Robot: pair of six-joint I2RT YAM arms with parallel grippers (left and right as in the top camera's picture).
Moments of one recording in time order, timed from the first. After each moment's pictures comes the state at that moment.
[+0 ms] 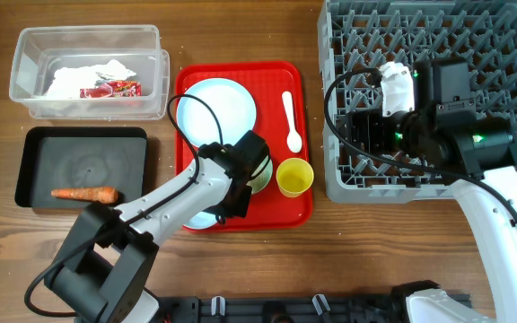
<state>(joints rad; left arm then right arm) -0.65 1.69 0.99 -0.94 -0.08 -0.43 0.18 1.30 1.33 -1.03 -0.27 0.04</state>
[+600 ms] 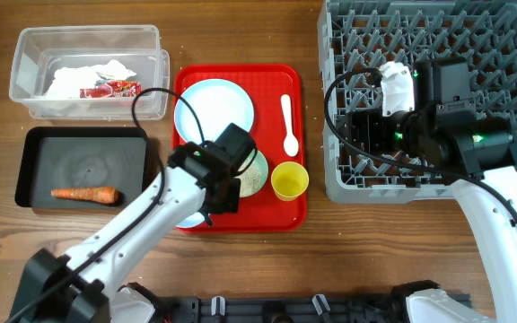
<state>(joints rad) -0.61 1.48 1.03 -1.07 -0.08 -0.50 0.18 1.30 1.33 -1.03 -0.27 0.04</state>
